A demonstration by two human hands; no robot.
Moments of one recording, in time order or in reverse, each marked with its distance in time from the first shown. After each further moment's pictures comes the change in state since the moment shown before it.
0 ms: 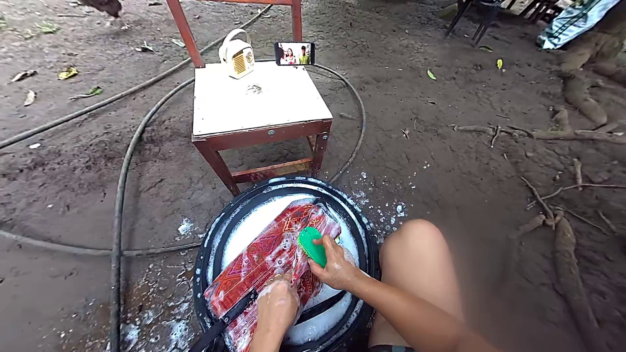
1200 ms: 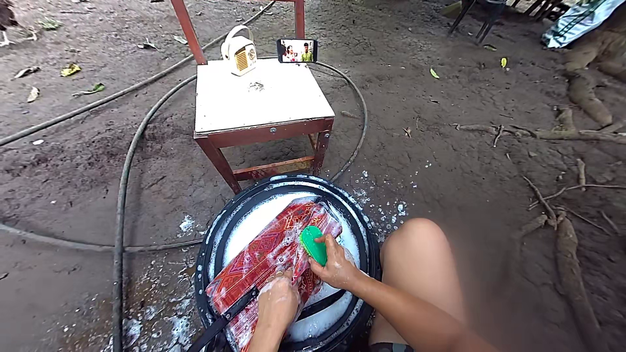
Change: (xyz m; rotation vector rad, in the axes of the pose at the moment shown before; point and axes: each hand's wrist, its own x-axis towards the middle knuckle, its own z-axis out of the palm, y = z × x) left_hand 0.000 0.002 -0.004 0.002 -0.048 -0.007; right_hand -0.002 0.006 0.009 0.027 0.051 0.006
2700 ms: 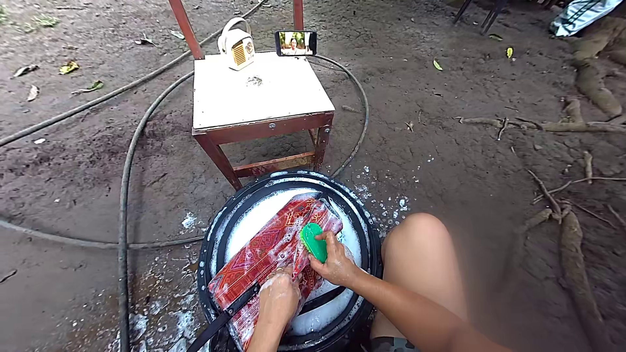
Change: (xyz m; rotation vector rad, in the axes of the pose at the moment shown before) left_hand 0.000 -0.001 0.000 0.006 -0.004 -0.006; right_hand -0.002 0.008 0.010 0.040 0.071 -0.043
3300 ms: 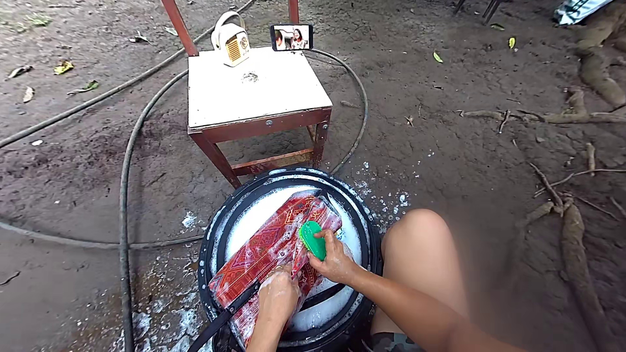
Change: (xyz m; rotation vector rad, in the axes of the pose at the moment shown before) left_hand 0.003 -0.001 0.001 0.016 -0.032 -0.025; right_hand -0.001 0.000 0.001 0.023 -0.006 0.016
